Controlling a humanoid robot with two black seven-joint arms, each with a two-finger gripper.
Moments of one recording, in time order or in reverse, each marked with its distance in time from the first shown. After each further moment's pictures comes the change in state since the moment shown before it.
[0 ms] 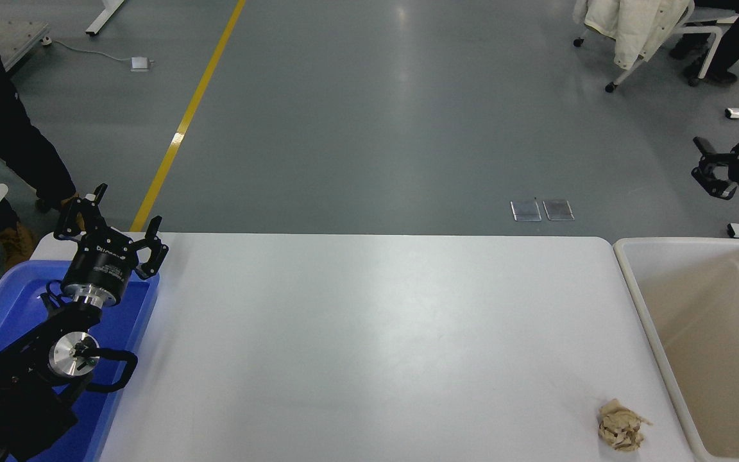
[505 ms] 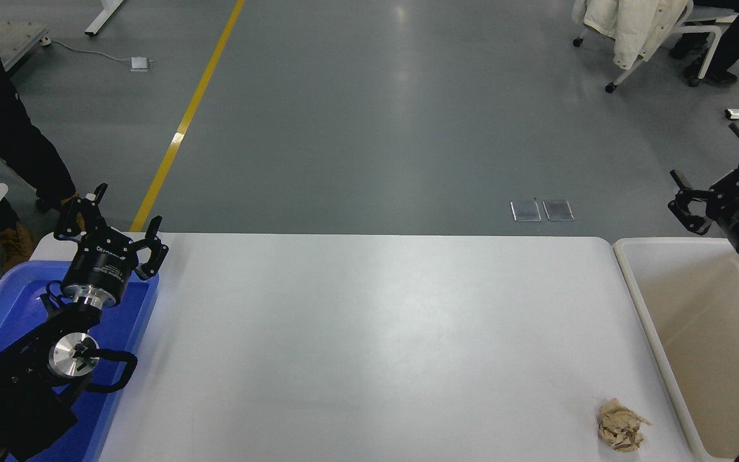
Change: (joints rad) left arm 0.000 0.000 0.000 0.000 0.000 0.000 0.000; right arm -0.109 0.050 0.046 0.007 0.001 0.085 0.049
